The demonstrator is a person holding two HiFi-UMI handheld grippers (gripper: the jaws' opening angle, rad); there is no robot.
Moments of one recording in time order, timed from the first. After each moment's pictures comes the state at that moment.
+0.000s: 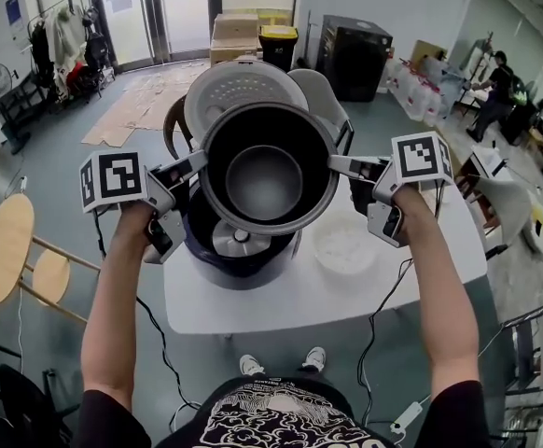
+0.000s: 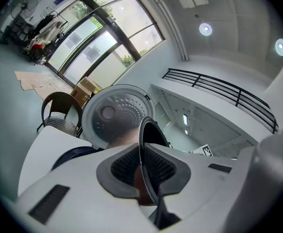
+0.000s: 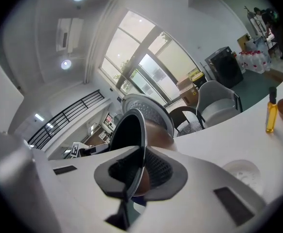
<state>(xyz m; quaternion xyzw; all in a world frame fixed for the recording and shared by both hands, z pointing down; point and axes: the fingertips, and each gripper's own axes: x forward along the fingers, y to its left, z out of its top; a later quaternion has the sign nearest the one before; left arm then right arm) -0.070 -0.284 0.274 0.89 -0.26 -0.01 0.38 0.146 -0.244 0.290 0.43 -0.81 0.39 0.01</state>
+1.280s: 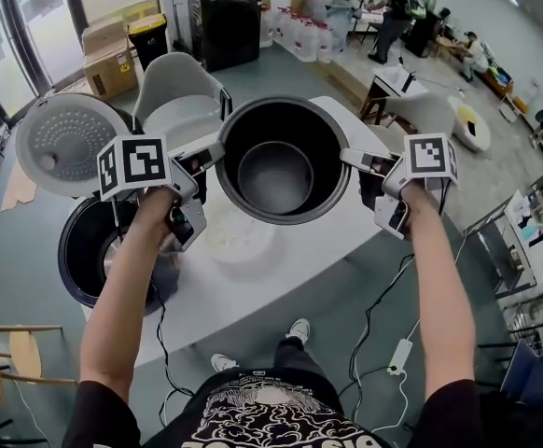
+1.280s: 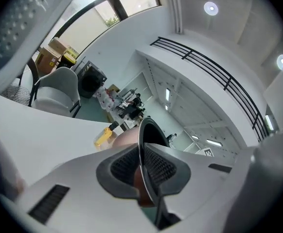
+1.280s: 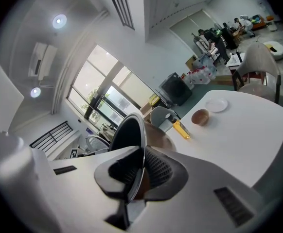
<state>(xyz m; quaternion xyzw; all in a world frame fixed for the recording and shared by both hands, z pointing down) 0.268 -0.265 0.318 0.90 -0.08 0.10 0.42 0.447 -0.132 0.330 0.61 -0.66 0.42 -0.11</state>
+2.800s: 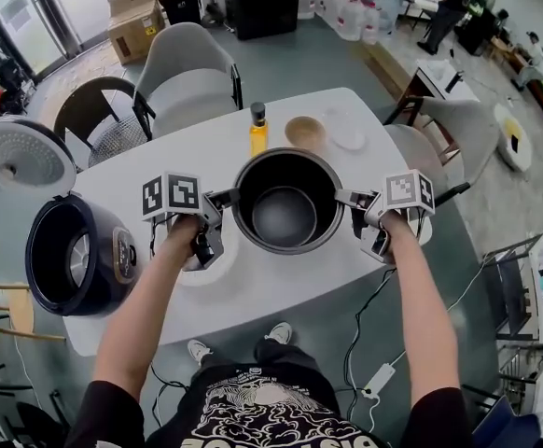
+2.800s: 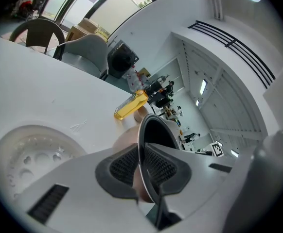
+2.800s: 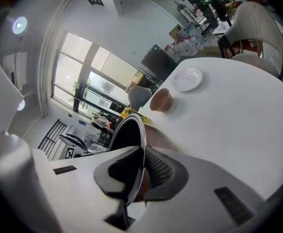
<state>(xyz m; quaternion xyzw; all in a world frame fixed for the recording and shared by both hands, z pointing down) 0.519 -0.288 0.535 0.81 -0.19 0.22 0.51 0.709 -0.184 0.541 0.53 -0.62 0.58 -0.07</state>
